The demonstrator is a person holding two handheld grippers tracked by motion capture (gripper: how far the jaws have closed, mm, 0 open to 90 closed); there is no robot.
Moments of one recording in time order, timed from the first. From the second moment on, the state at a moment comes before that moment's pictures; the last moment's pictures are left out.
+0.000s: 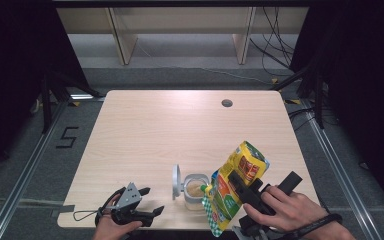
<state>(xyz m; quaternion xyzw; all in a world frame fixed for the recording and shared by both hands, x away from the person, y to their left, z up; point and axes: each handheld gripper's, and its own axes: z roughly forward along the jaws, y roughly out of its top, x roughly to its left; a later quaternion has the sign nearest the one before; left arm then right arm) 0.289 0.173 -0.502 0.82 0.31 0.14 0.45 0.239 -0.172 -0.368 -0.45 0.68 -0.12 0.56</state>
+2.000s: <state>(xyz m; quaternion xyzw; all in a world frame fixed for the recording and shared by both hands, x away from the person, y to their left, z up) 0.288 0.172 -0.504 0.82 0.33 0.13 0.46 0.232 -0.180 -0.367 -0.44 0.68 -0.12 0.57</state>
